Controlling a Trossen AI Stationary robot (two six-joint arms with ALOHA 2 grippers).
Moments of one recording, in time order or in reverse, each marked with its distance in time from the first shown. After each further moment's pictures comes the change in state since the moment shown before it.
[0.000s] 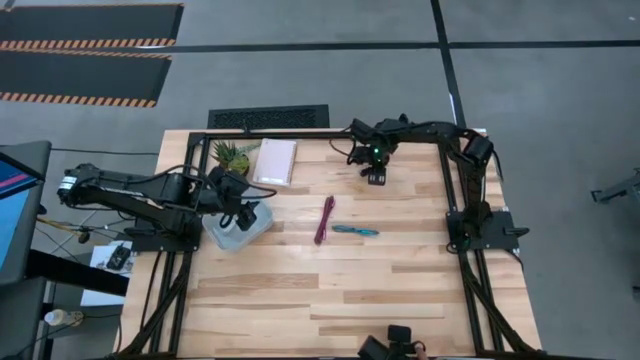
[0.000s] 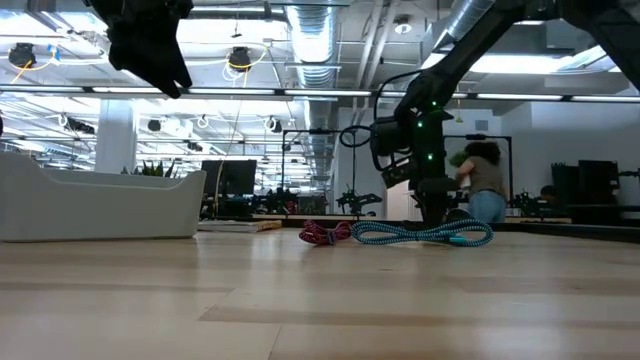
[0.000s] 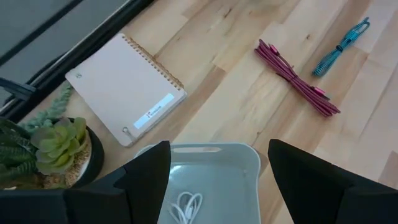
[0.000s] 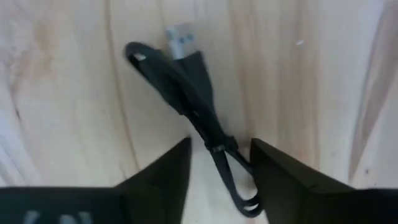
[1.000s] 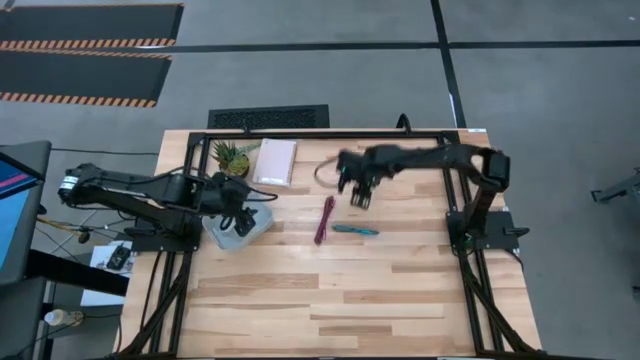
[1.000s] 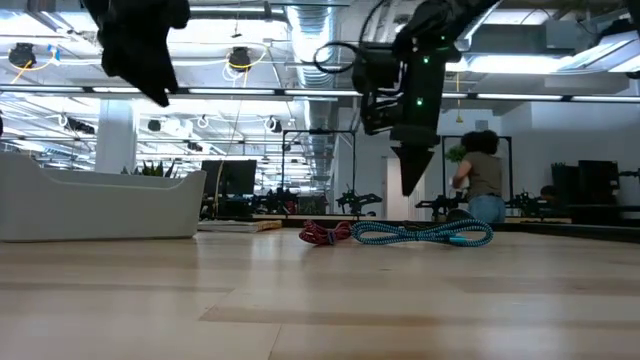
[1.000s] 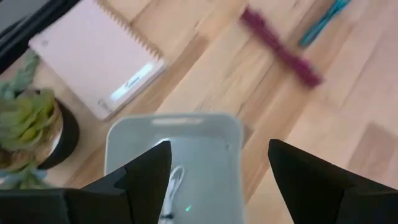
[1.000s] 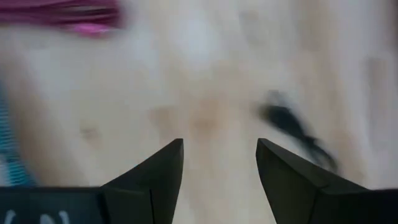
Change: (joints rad) left arm 0.000 0.011 0.000 -0.036 0.122 -0.041; right arm 0.349 -0.226 -0.005 -0.031 0.025 0.525
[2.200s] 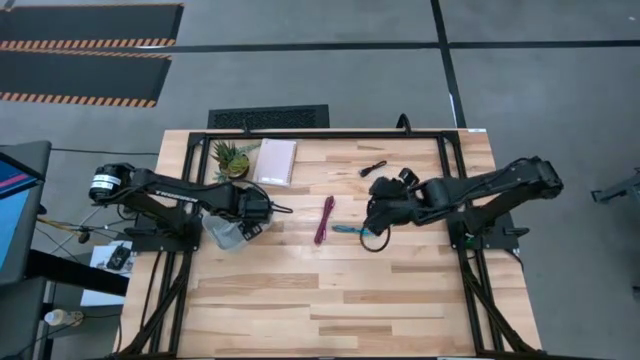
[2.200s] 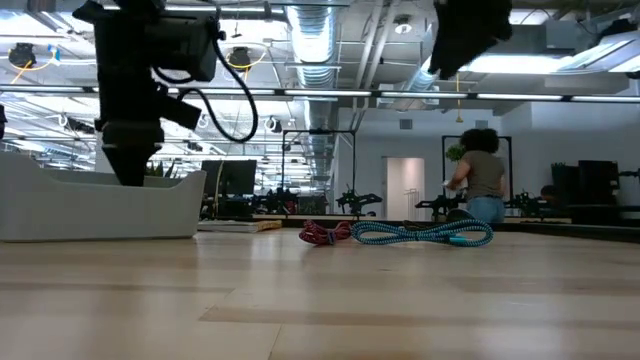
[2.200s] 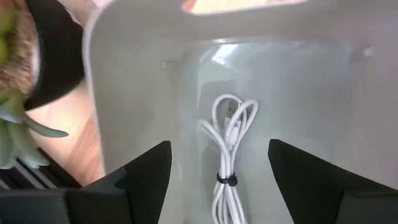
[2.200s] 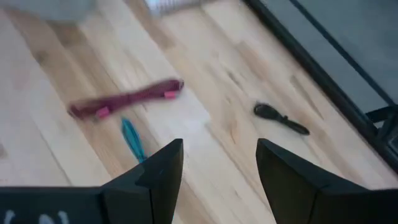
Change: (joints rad) left arm 0.116 0.386 -0.108 -0.057 0.060 0.043; right arm 0.530 -0.368 -0.001 -0.181 0.466 0.690
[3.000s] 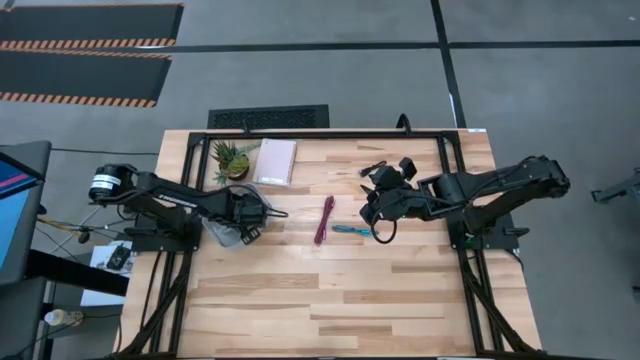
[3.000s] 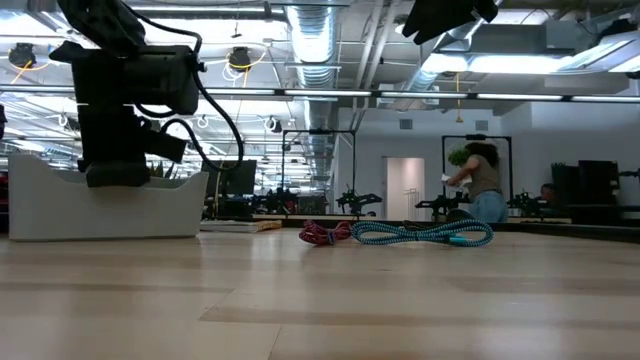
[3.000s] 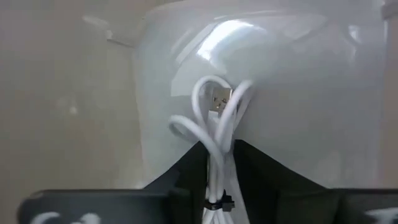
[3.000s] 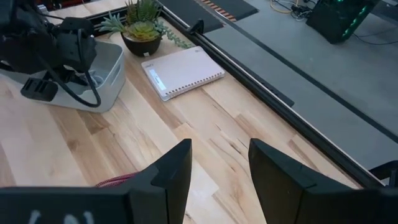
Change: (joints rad) left arm 0.005 0.000 -0.215 0.274 0.018 -0.021; right arm -0.001 -0.084 0.000 0.241 0.147 -0.111
